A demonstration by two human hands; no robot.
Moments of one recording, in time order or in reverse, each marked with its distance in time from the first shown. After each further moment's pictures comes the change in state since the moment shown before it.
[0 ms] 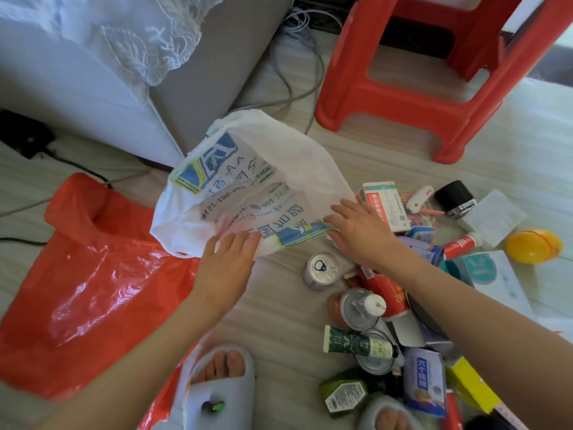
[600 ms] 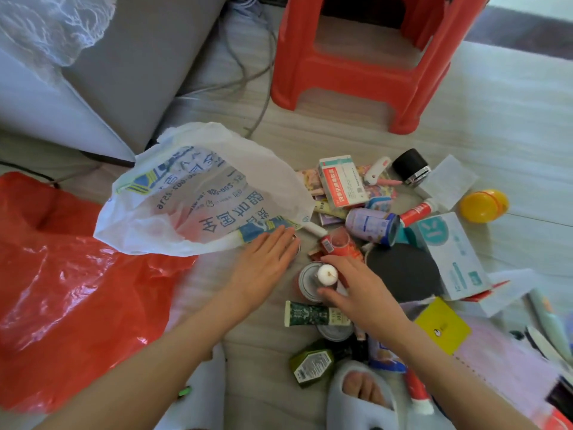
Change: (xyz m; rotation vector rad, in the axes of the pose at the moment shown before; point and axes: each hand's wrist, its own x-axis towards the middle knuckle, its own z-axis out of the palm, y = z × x) left_hand 0.022 0.106 0.012 0.010 -0.058 0.398; right_hand -0.137 -0.007 0.036 0.565 0.040 0.253
